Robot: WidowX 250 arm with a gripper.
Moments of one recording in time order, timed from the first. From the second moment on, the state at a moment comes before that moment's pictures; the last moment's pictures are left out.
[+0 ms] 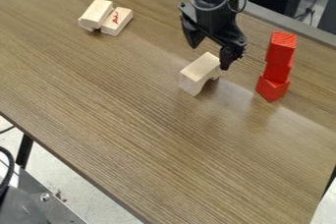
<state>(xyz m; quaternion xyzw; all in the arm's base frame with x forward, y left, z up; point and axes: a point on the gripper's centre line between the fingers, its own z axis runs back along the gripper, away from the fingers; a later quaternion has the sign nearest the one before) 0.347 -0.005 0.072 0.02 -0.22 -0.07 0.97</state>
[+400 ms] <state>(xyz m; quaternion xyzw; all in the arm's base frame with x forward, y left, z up) 0.346 -0.007 0.052 0.01 -0.20 -0.06 0.98</state>
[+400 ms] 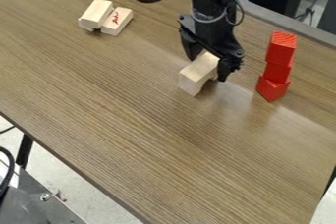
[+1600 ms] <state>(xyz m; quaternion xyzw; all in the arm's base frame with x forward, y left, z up) 0.373 0.022 0.028 0.03 -0.17 0.05 0.98</state>
